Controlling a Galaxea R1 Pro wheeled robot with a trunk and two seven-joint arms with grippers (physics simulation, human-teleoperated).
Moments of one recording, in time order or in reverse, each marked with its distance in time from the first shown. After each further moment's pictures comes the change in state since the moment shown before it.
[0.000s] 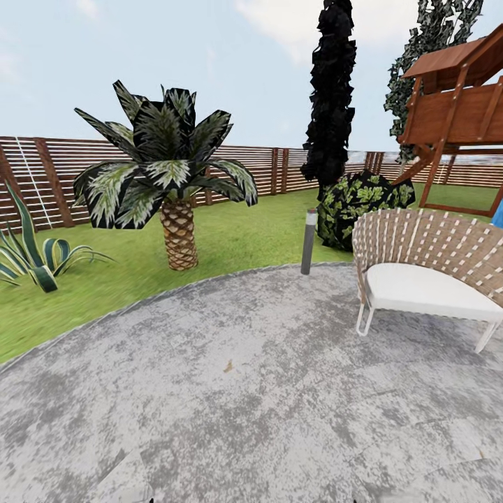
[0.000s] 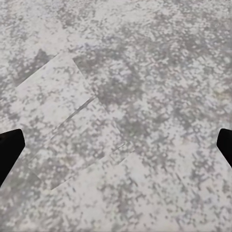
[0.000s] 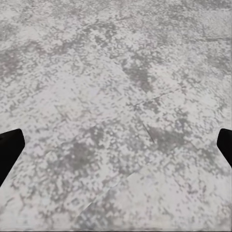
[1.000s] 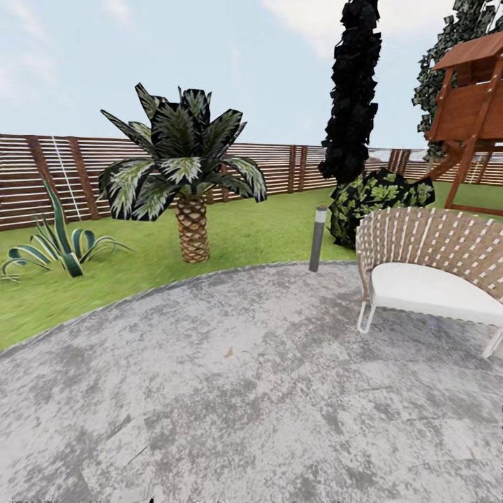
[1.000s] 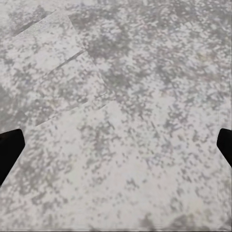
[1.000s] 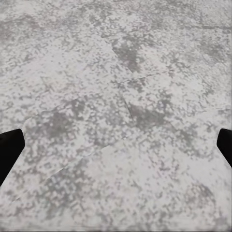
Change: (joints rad) left arm 0.000 -0.001 0.002 0.000 0.000 0.000 0.000; right arm 0.000 0.000 0.002 0.017 0.000 0.000 0.002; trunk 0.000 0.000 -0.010
